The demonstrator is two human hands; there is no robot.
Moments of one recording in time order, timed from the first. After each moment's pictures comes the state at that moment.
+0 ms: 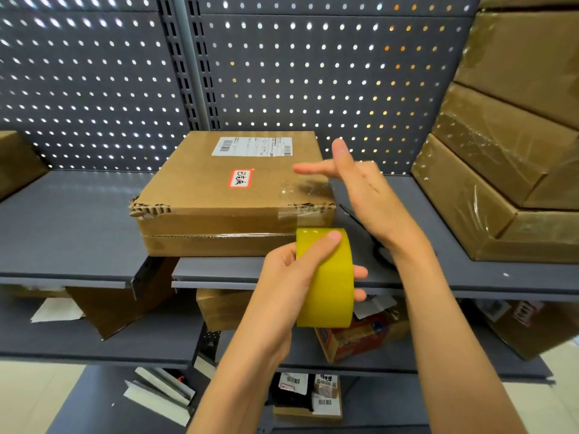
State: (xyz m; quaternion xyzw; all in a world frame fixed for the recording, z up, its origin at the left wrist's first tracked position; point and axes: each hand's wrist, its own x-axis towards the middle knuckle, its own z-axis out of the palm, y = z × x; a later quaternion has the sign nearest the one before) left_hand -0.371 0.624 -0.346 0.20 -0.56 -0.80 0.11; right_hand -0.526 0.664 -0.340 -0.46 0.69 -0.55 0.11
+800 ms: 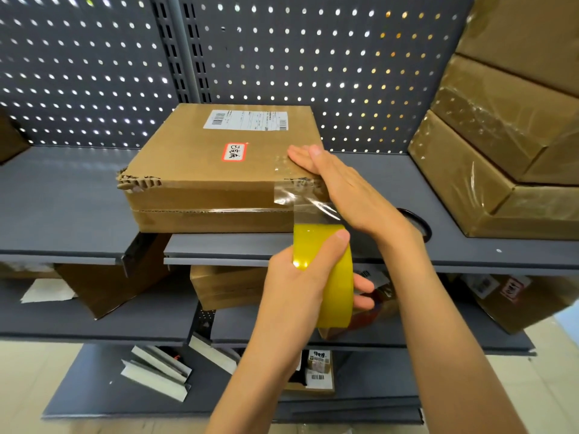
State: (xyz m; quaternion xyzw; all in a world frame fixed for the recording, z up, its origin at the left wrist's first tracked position) left_hand -0.363 0.647 -0.363 0.21 -0.55 -0.80 0.15; right_hand -0.517 0.662 -0.357 -0.45 0.76 -0.45 0.15
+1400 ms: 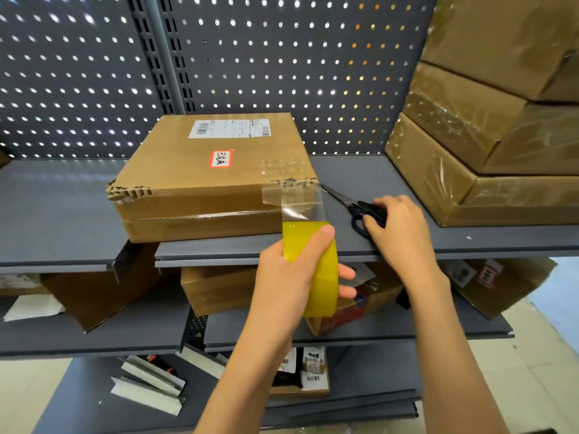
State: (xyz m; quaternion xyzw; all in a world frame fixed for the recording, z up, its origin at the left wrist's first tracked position) left_hand -0.361 0.650 -0.361 0.21 -0.57 -0.78 0.14; right_hand -0.523 0.738 -0.402 -0.22 0.94 -0.27 -0.08
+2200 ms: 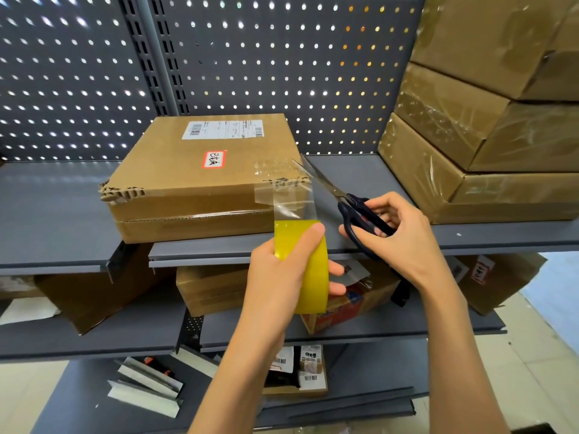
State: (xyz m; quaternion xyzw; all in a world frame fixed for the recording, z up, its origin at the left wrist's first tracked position) left_hand -0.362 0.650 -0.365 0.22 -0.57 -0.77 0.16; right_hand -0.503 0.763 -0.394 -0.29 0.80 -0.52 -0.02
